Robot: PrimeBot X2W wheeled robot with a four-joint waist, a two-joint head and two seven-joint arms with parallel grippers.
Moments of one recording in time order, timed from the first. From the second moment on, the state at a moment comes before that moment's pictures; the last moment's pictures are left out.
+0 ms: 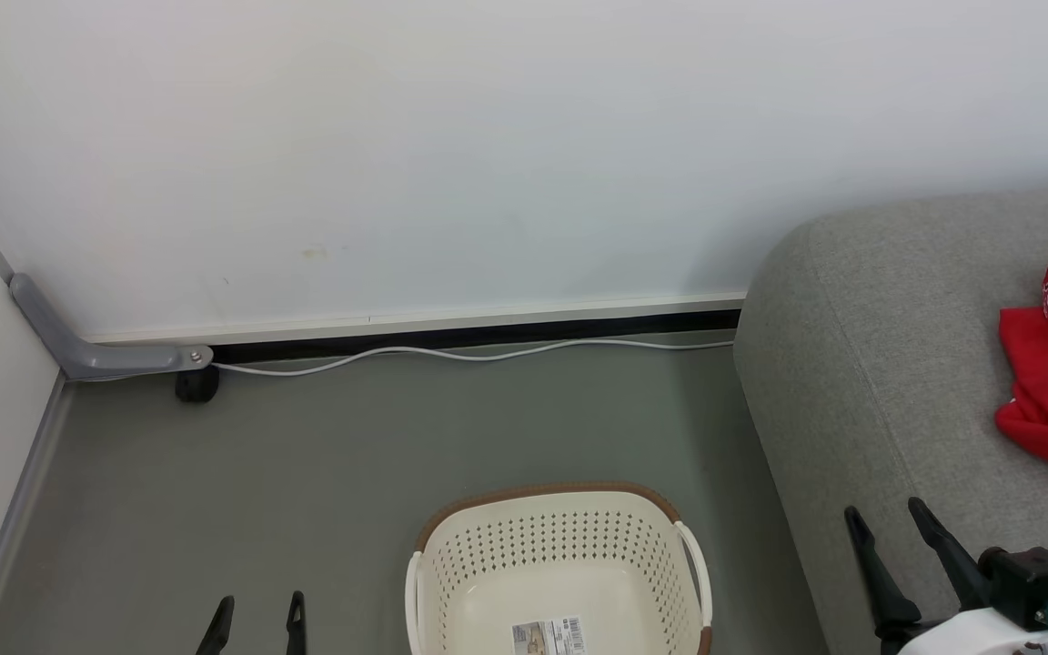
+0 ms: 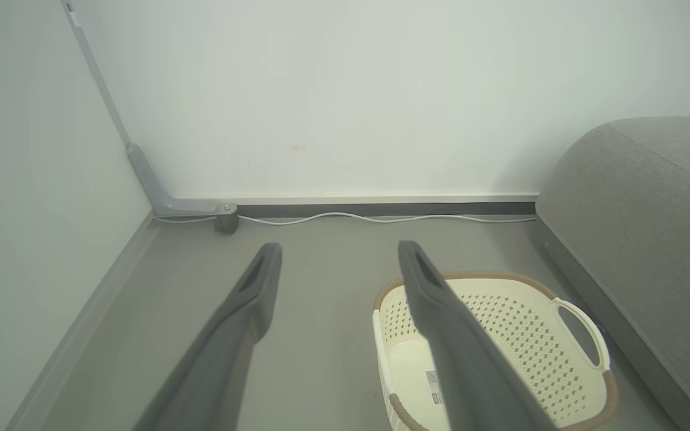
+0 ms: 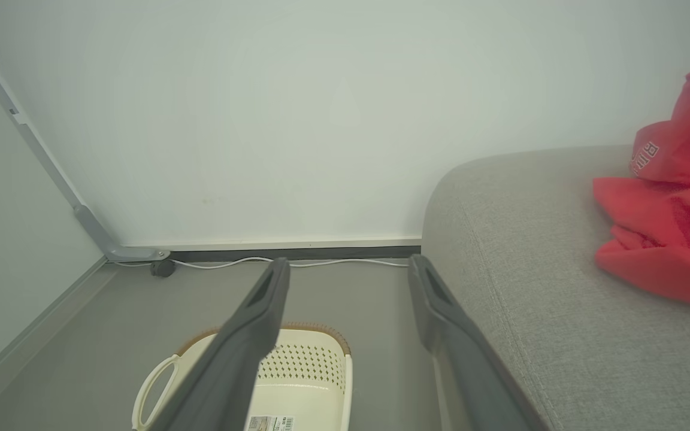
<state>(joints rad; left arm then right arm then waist) 0.16 0.05 -0.05 0.32 -0.15 0.04 -0.26 -0.03 -0.23 0.22 0.37 0.39 0.13 -0.26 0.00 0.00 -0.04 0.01</state>
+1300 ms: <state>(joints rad) 0.16 0.03 -0.05 0.38 -0.40 0.01 -0.19 0.02 -0.17 0.17 0.40 0.57 0.13 -0.20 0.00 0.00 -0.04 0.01</state>
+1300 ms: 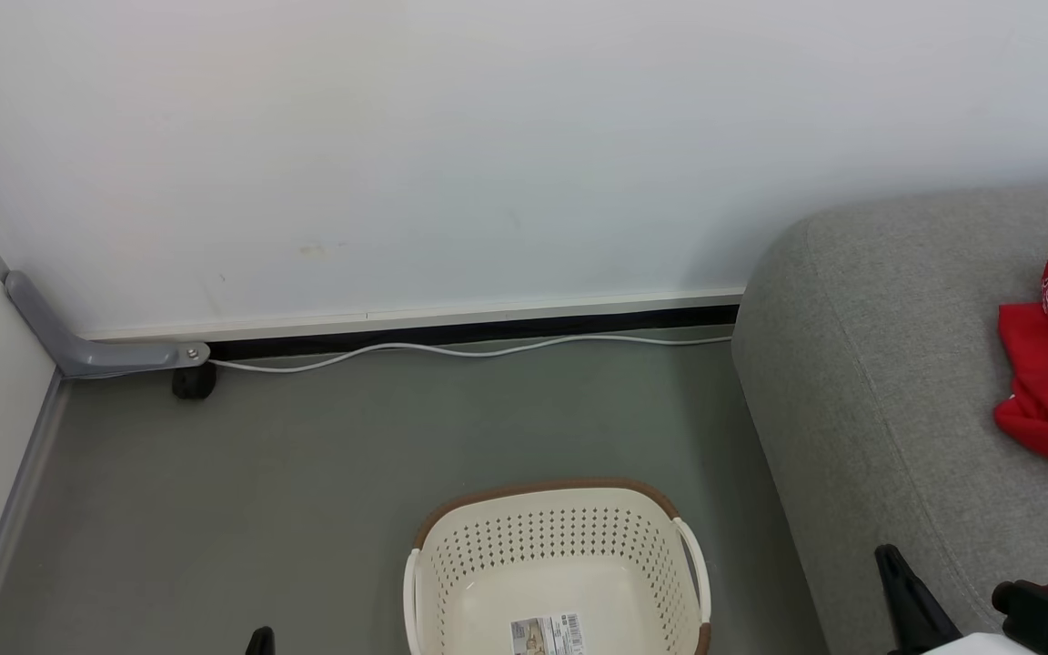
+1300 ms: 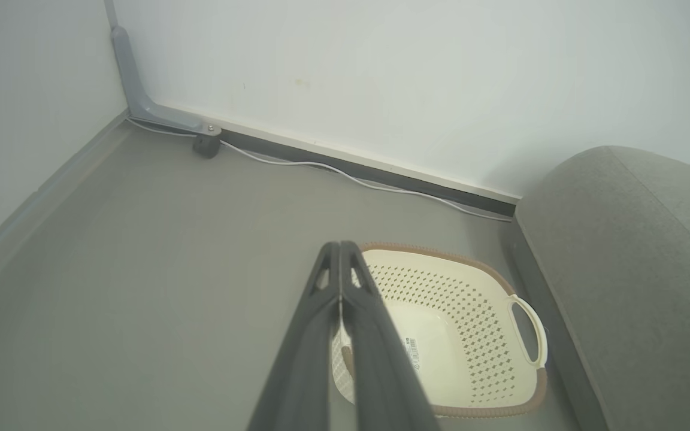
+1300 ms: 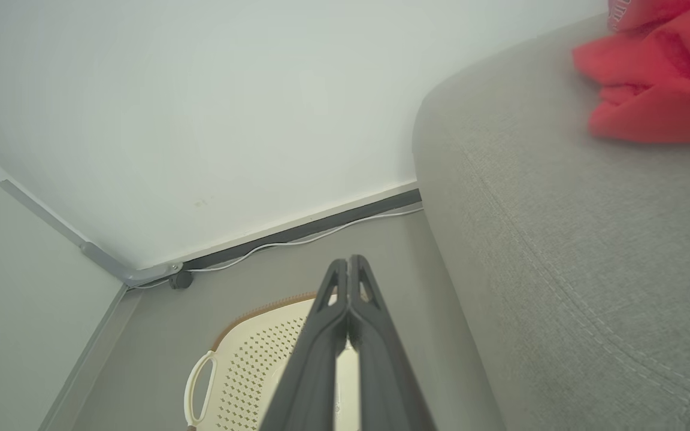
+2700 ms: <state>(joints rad) 0.09 0.04 0.00 0.34 -0.87 -0.04 -0.07 -0.01 -0.12 0.05 0.36 0.98 0.13 -0.08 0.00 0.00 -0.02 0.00</state>
